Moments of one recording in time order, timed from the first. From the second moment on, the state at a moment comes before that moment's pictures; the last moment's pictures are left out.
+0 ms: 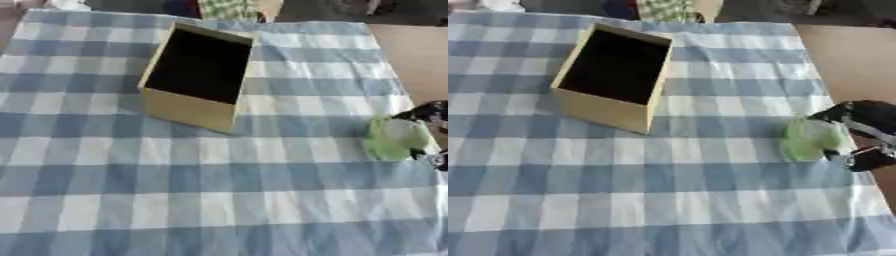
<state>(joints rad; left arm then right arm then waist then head) -0.37 0.25 -0.05 -1.99 -0.23 -0.16 0.15 0.18 -0.95 -0.23 -1.68 0.66 -0.39 0.29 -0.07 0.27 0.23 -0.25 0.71</state>
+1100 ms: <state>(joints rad) -0.38 0.25 -0.05 -1.99 -0.23 -0.15 0.13 0.18 -0.94 -0.23 -1.72 0.52 -0.38 0.21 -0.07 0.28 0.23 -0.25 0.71</state>
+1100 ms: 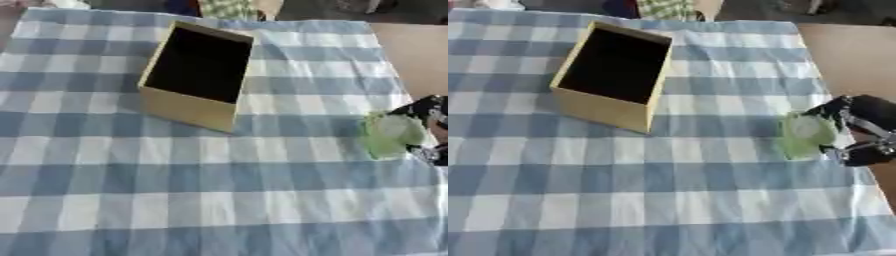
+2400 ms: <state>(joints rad) -0.38 0.25 -0.05 -1.99 -0.24 -0.15 0.12 0.00 -1.07 -0.21 -1.87 0.39 -0.34 0.21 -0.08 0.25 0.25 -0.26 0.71</state>
